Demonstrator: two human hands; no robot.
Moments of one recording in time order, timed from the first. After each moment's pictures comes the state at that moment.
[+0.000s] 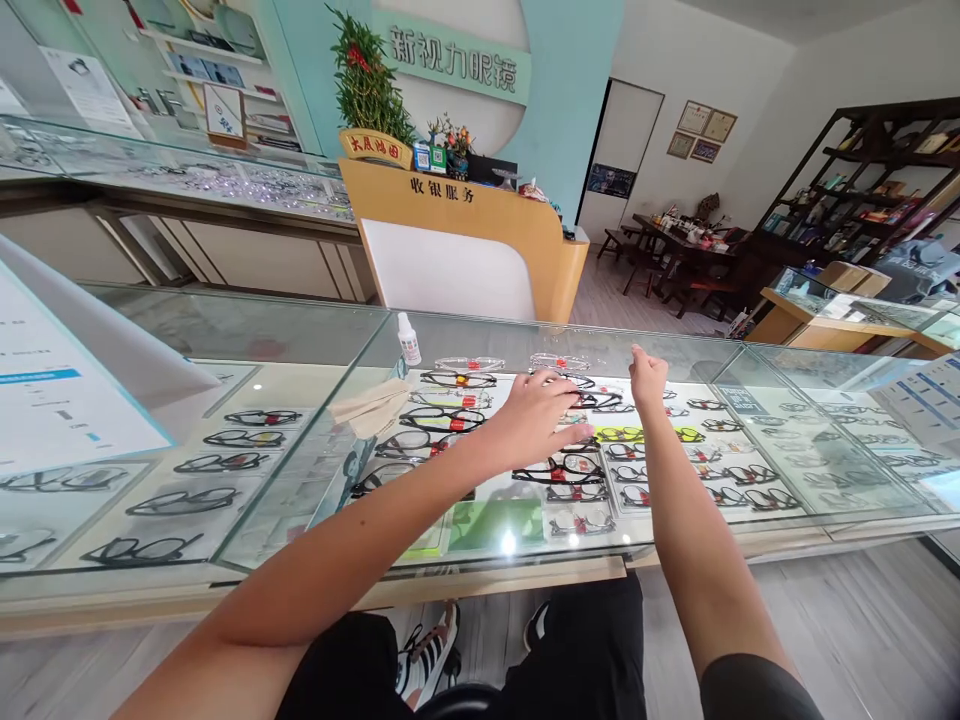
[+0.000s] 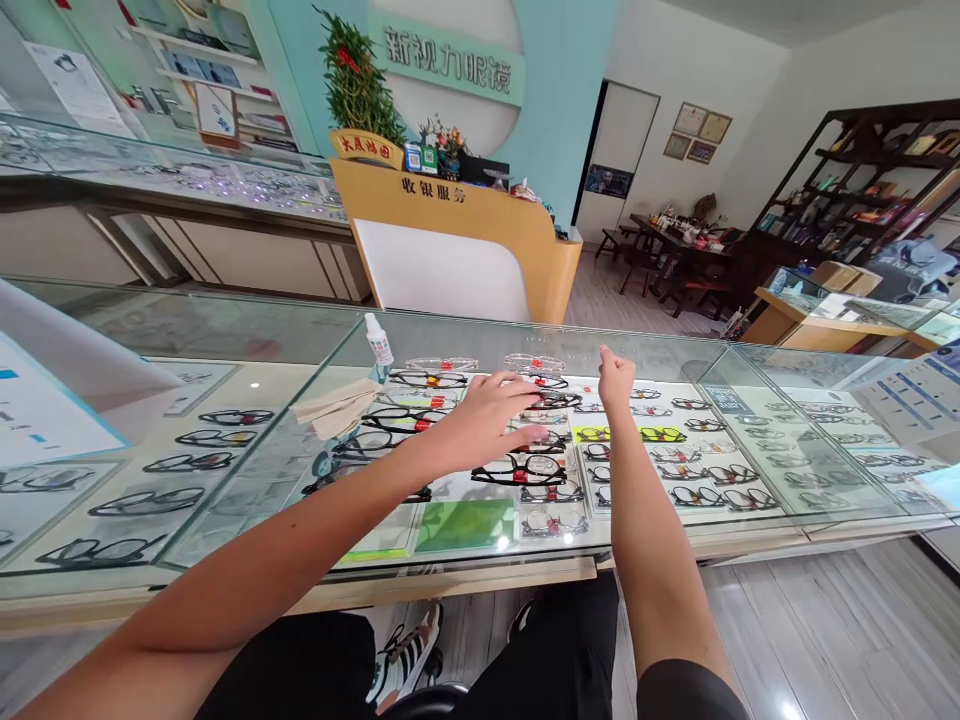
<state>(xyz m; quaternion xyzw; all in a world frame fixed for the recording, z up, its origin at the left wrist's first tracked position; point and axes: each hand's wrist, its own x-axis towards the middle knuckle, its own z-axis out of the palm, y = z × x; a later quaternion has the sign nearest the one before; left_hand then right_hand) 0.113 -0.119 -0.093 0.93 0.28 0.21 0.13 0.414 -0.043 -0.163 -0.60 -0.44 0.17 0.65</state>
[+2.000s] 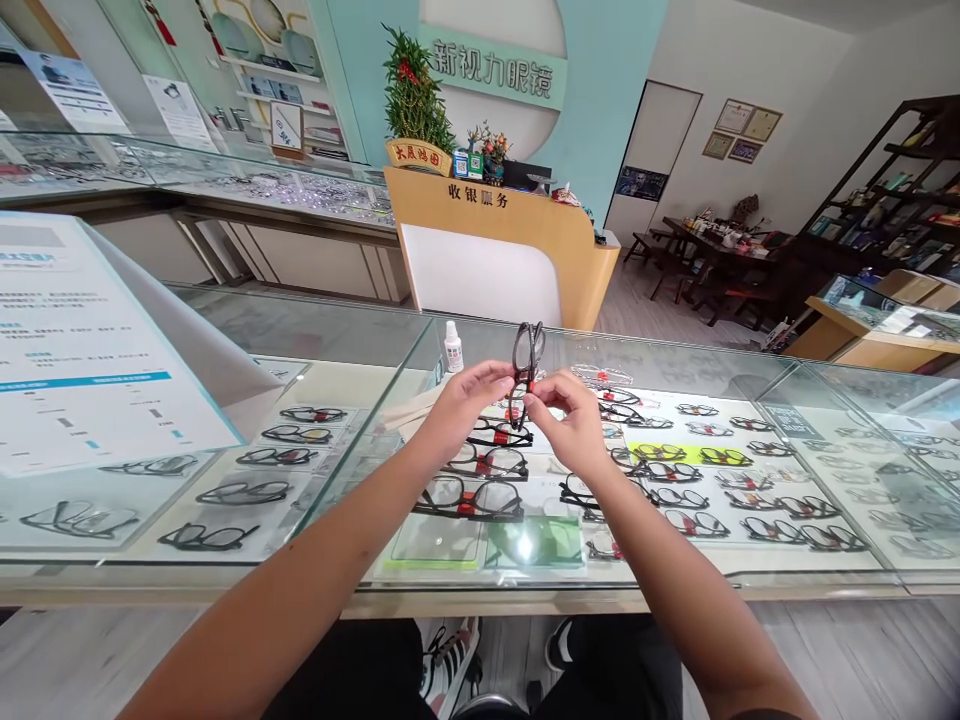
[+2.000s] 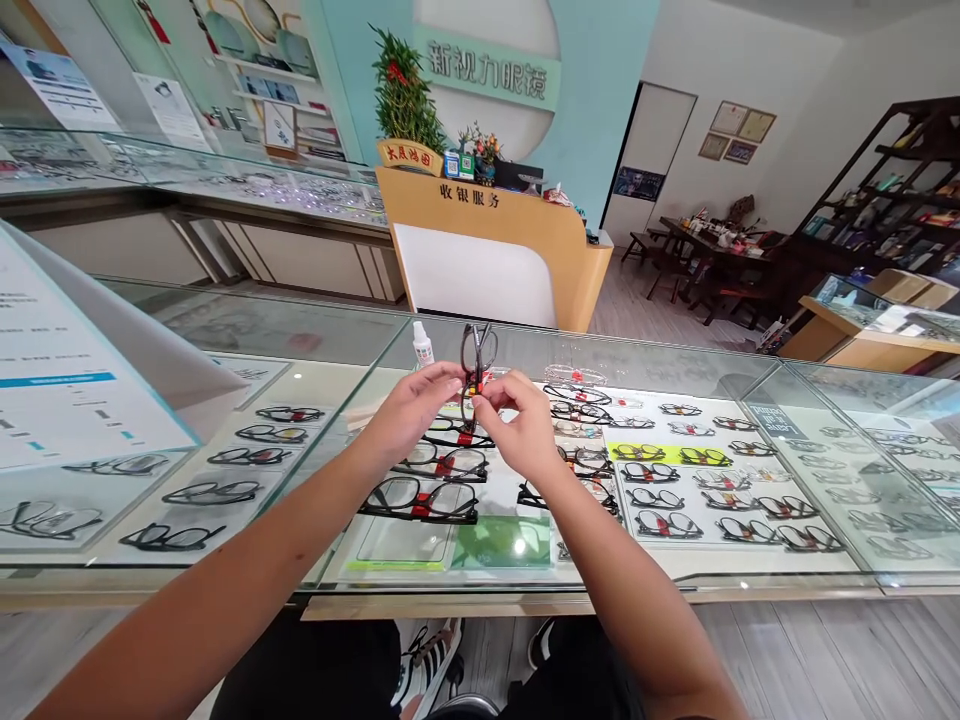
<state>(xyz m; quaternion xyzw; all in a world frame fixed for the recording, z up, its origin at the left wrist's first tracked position) -0.013 -0.072 -0.119 0.57 0.32 0.52 0.55 0.175 -0.109 -0.117 -0.37 -0.67 0.26 0.59</state>
